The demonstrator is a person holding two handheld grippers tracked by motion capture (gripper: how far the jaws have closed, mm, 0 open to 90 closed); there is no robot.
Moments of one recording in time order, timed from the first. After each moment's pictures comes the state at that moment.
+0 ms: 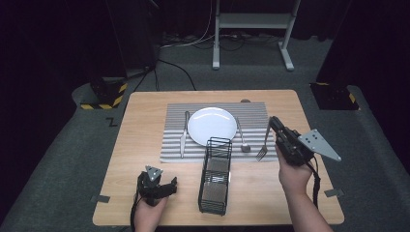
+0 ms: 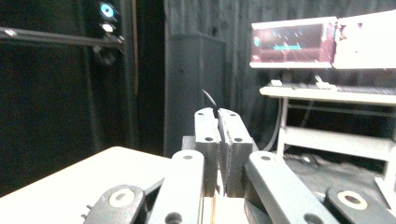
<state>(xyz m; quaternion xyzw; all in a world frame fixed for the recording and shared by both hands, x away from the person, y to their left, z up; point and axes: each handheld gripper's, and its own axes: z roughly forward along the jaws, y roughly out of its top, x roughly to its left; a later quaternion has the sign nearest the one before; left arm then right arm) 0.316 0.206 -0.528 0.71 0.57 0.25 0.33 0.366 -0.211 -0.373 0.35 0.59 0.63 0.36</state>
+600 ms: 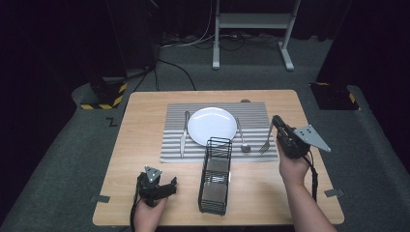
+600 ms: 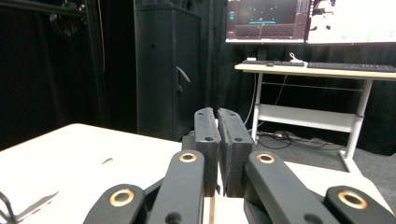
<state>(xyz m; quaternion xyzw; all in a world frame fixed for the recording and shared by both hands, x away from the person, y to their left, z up) 0.313 0.207 -0.527 0.71 0.57 0.25 0.34 0.410 -0.226 -0.414 0.39 0.60 0.59 0.38</state>
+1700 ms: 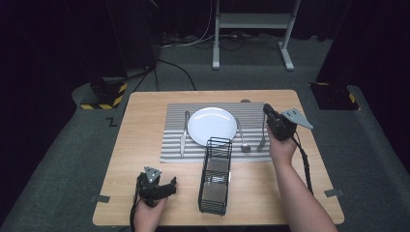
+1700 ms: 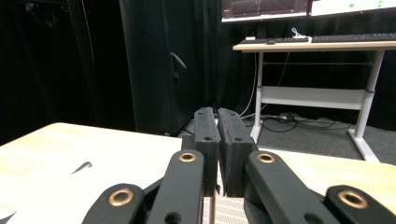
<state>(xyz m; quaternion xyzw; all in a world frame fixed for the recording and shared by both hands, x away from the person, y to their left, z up) 0.312 0.207 -0.527 0.70 0.57 0.26 0.34 0.488 -0.212 -0.438 0.43 0.60 0.58 0.35</state>
